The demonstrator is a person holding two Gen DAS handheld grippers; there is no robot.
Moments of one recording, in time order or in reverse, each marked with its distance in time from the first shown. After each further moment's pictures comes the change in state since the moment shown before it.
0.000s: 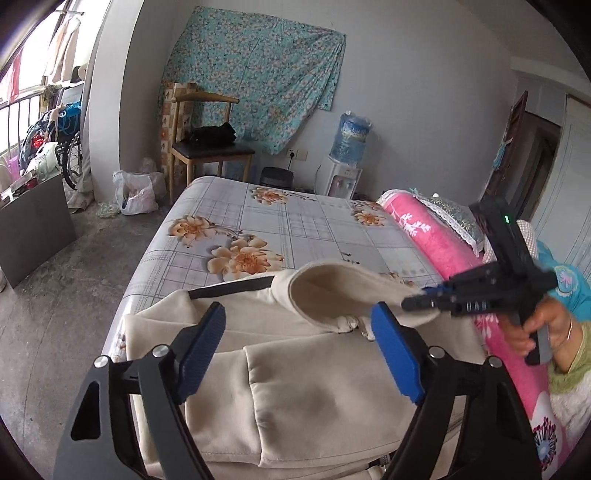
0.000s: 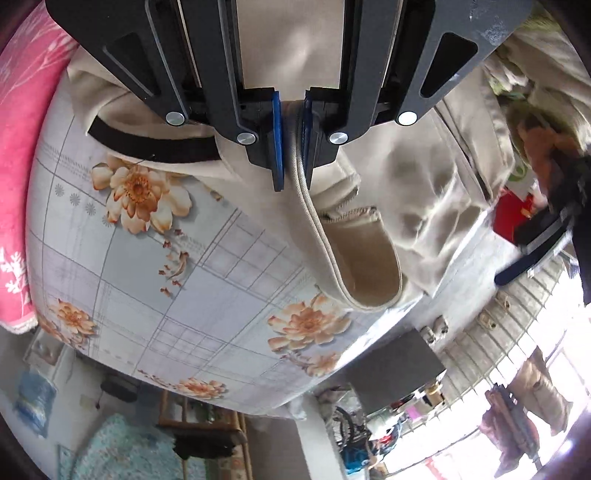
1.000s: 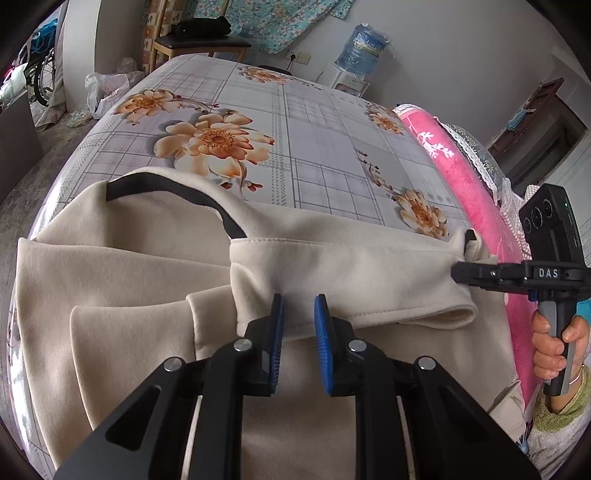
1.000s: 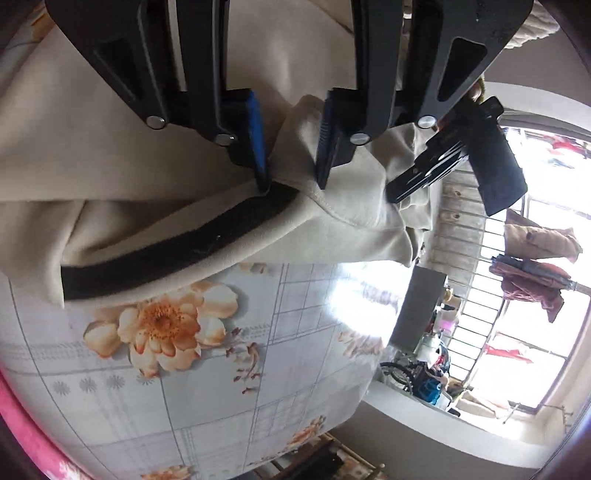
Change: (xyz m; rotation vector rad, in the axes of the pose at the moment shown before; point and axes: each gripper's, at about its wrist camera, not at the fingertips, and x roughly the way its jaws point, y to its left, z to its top) left arm 0.124 0.009 -0.034 -0.099 0.402 -0.077; right arm 0.027 -0.077 -0.045 0.591 -0.020 0.269
